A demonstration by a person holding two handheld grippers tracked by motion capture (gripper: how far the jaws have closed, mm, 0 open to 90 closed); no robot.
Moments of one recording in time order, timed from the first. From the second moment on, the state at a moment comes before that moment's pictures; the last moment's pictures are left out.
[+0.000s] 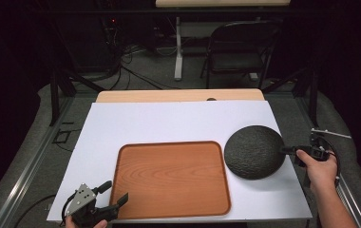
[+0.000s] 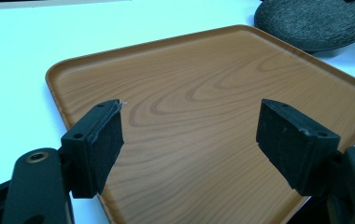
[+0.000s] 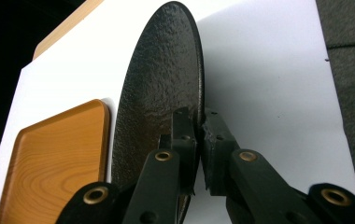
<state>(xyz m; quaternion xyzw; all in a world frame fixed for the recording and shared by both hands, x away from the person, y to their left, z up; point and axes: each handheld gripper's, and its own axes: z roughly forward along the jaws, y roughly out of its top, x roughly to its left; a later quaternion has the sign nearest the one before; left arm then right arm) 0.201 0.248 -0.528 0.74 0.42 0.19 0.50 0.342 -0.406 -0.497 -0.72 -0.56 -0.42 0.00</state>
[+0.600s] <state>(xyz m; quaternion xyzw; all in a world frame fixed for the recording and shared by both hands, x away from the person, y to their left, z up) 0.202 0.248 -0.528 0.74 0.41 0.19 0.50 0.373 -0.395 -0.467 -0.70 -0.60 -0.38 0.01</state>
